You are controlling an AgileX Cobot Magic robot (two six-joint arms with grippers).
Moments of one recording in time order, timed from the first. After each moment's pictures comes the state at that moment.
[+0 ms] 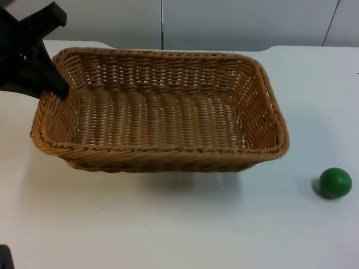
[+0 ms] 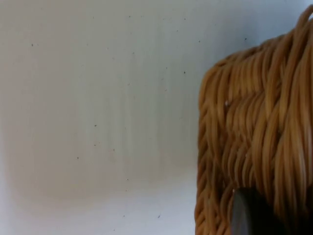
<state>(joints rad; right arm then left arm) -0.06 -0.01 -0.52 -0.06 1.09 0.07 -0.02 1.80 -1.14 -0.77 0.90 0.34</state>
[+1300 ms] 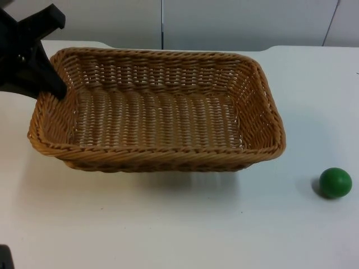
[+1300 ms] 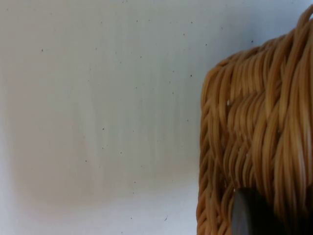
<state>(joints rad) -0.06 -0.01 -0.52 -0.06 1.09 0.07 -0.02 1.80 -1.14 -0.76 0.89 0.34</state>
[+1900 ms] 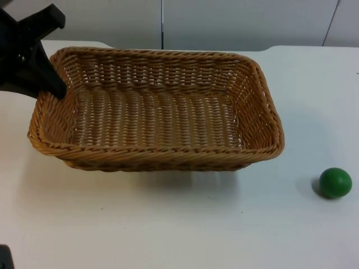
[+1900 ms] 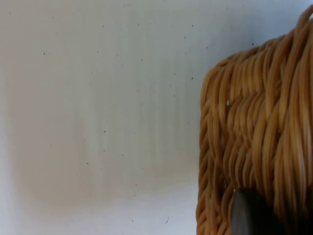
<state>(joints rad) -0.06 -0.01 -0.52 -0.05 1.09 0.07 -0.02 1.80 -1.14 -0.76 0.88 0.34</state>
